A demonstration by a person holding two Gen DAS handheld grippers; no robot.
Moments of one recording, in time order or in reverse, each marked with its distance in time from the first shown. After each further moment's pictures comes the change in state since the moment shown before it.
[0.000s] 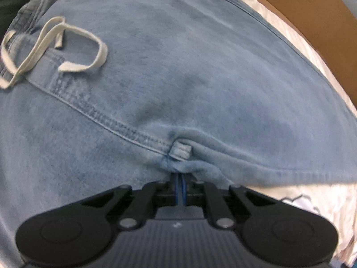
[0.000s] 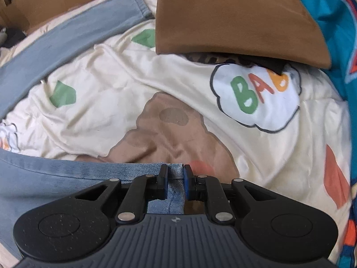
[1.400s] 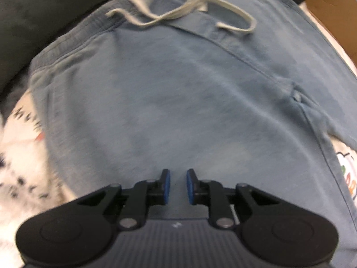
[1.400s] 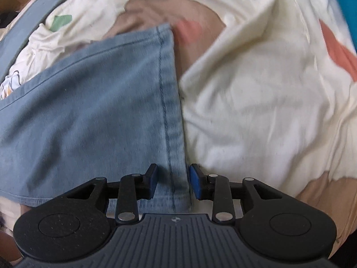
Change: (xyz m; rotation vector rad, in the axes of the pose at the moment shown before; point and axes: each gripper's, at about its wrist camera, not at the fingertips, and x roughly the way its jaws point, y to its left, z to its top) left arm -0.057 0.131 -0.084 -0.121 -0.012 0.164; right arm -0.013 -0.018 -0.124 0.147 0.244 0.083
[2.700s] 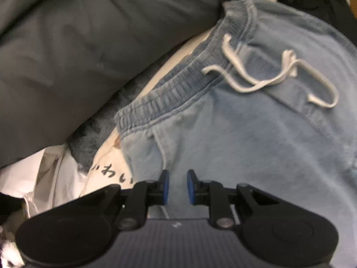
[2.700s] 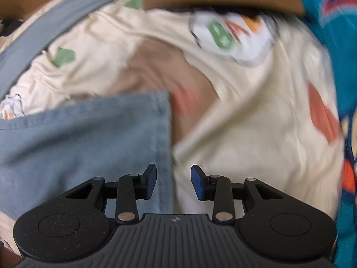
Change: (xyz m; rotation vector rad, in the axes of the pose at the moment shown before) left arm -0.029 0.065 0.068 -0.037 -0.078 0.241; right arm -0.045 0.010 0.046 -0.096 -0.132 -0.063
